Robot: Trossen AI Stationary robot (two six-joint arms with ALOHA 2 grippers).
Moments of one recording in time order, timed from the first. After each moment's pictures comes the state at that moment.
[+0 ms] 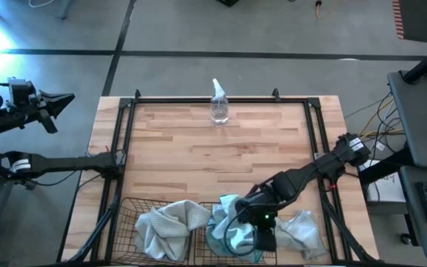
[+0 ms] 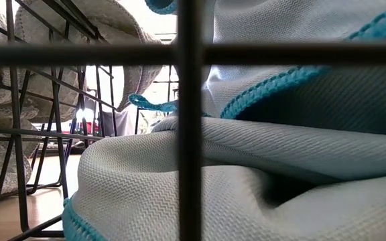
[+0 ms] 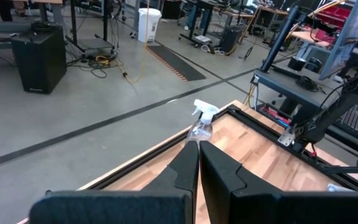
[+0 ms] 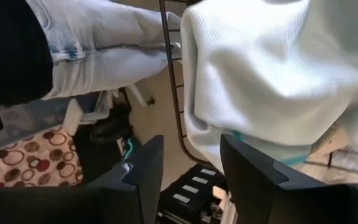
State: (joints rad) left arm 0.38 0.73 1.95 -1.49 -0.30 -0.31; right arm 0.47 1.79 1.68 -0.94 -0.60 0.80
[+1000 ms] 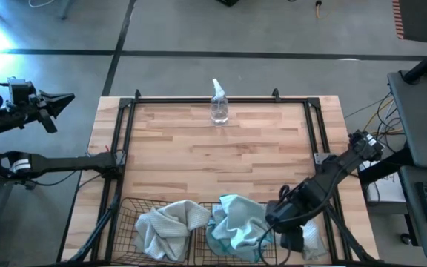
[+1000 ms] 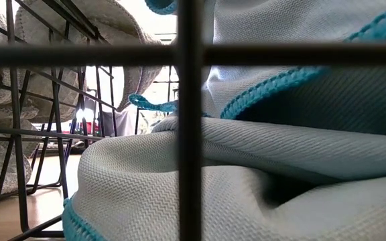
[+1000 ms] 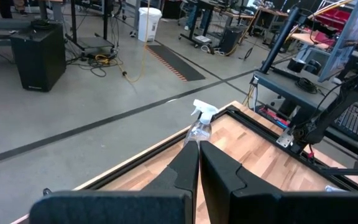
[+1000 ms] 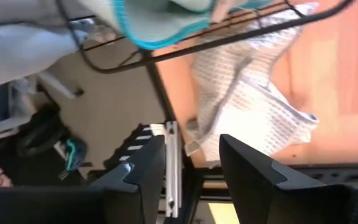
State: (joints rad) left arm 0.38 0.73 1.95 -1.49 -0.30 -0.32; right arm 0.63 1.67 1.66 -1.35 -0.37 0.97
